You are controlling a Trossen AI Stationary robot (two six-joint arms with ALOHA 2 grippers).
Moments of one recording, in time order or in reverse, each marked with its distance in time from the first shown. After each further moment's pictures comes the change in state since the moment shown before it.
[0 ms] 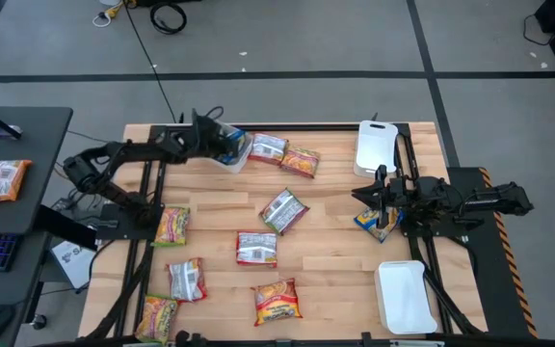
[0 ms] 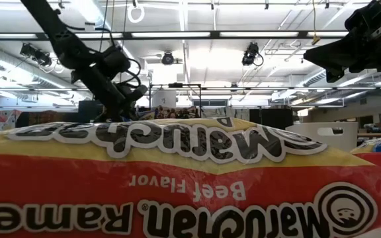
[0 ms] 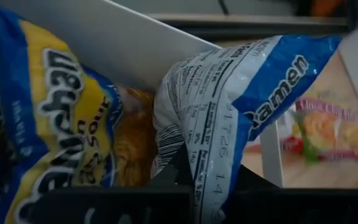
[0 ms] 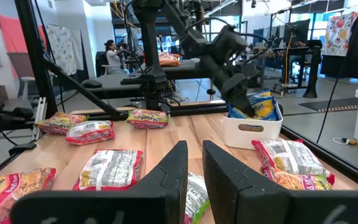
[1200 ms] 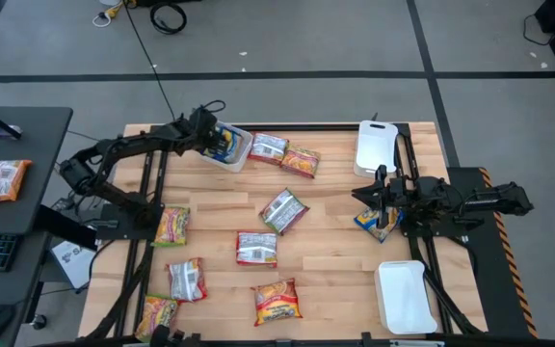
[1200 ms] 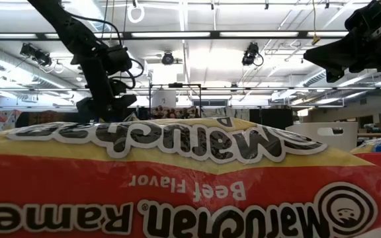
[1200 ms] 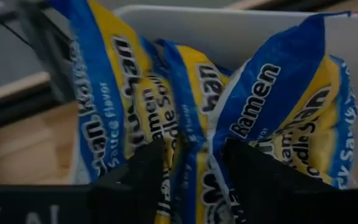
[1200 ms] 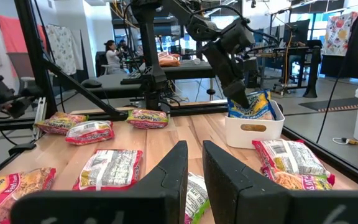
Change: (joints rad) left arm 0.045 -0.030 0.186 -0.518 -0.273 0.290; right arm 0.000 0.000 0.000 0.000 0.000 0.000
